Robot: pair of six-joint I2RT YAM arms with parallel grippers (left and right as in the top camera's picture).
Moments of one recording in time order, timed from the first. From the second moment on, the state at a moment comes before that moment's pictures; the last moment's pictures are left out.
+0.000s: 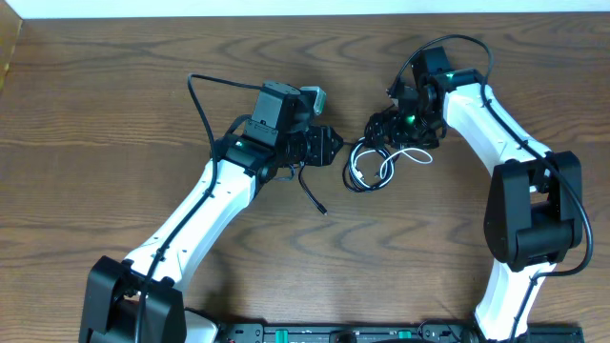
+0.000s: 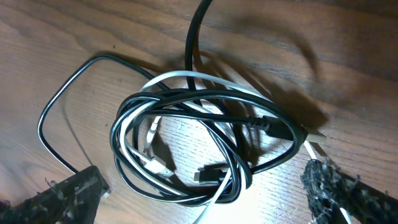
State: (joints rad) left arm -0.43 1.56 1.12 -0.42 0.40 -0.39; right arm 0.22 2.04 1.54 -0.92 -0.40 0.13
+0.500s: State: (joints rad) left arm -0.43 1.61 1.12 -0.42 0.38 -0.46; right arm 0.22 2.04 1.54 -0.98 -0.53 0.16
